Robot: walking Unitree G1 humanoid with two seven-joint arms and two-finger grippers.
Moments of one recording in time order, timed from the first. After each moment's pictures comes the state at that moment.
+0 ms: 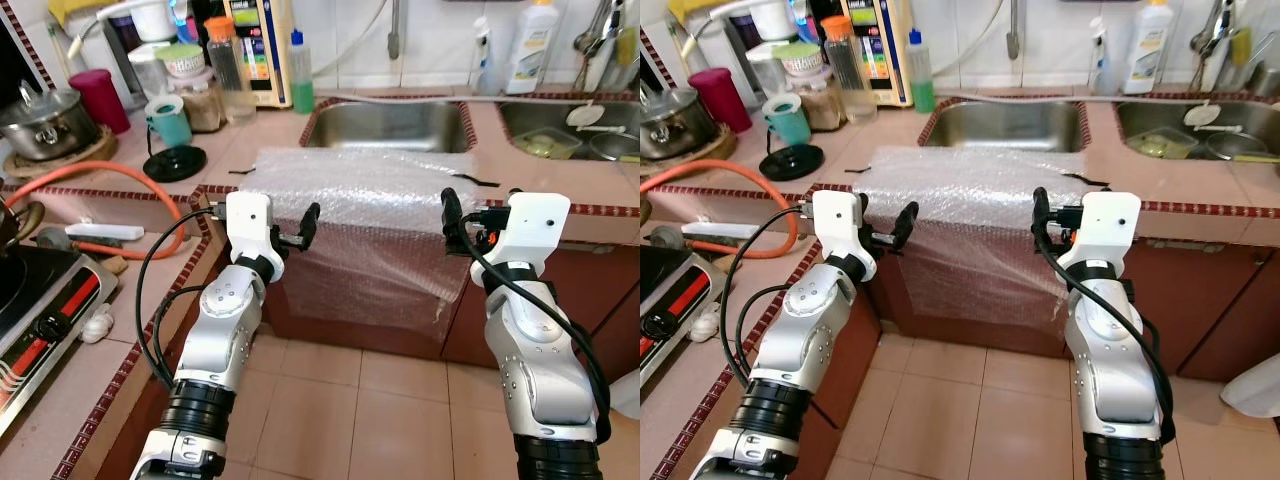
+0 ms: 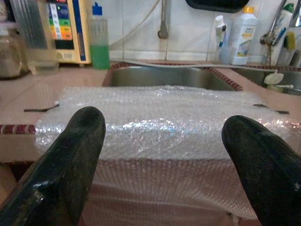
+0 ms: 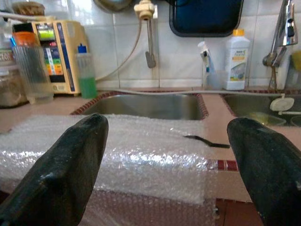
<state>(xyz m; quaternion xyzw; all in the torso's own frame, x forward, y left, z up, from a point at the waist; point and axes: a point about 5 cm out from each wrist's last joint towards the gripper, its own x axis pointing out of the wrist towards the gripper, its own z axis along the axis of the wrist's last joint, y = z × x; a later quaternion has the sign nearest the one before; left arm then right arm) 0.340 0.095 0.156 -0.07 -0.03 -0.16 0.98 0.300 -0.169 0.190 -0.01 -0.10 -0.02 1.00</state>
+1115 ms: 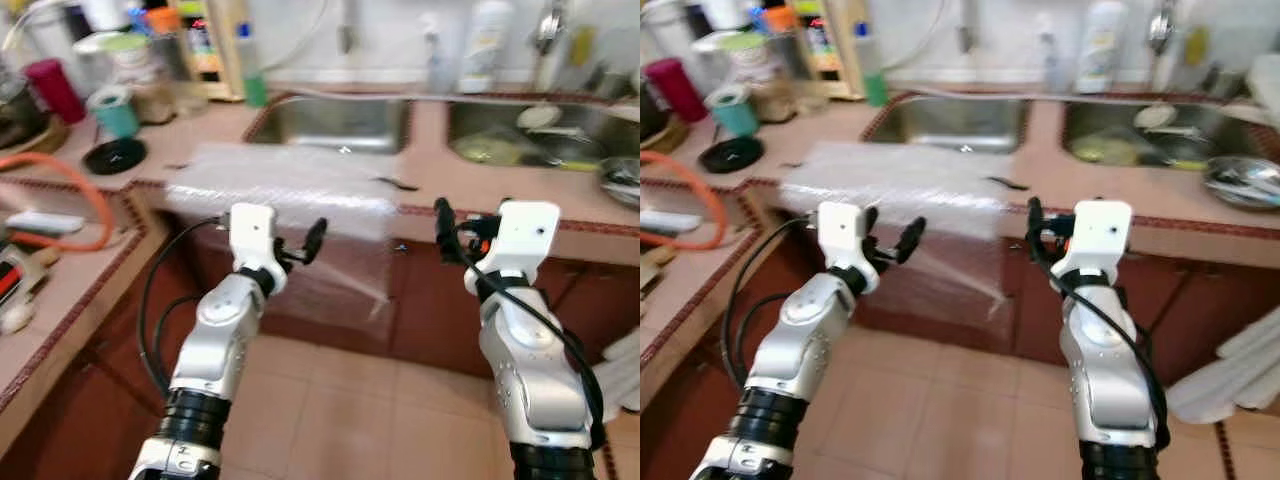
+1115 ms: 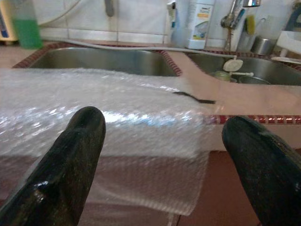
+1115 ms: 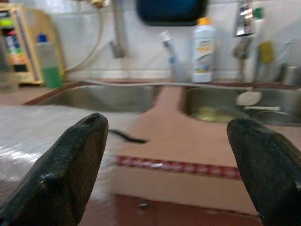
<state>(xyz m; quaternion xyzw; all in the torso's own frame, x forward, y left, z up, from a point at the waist) 0.333 0.093 0.145 -0.08 -0.01 -0.20 0.98 0.298 -0.166 0.184 -0.01 -0.09 -0.02 1.00</state>
